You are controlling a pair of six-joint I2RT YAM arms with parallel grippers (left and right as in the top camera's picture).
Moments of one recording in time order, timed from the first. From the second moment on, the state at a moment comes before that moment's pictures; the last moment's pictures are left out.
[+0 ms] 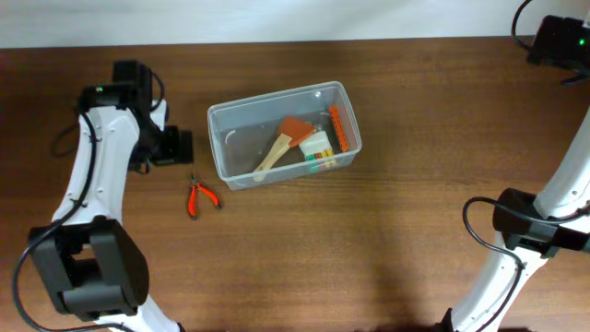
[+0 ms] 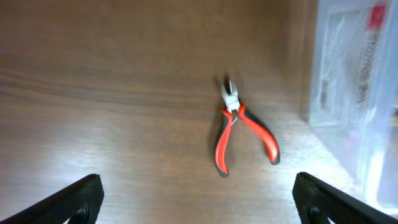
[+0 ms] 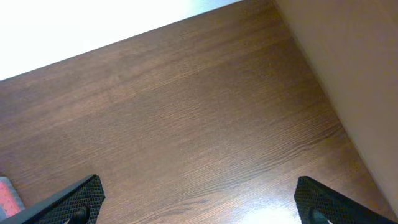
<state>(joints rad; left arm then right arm) 0.07 1.86 1.60 -1.22 -0.03 -0.03 -0.33 2.23 3.02 -1.69 0.12 0.02</state>
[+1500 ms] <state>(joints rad) 0.07 1.86 1.17 -0.82 0.01 0.05 -0.33 2.23 3.02 -1.69 0.12 0.02</state>
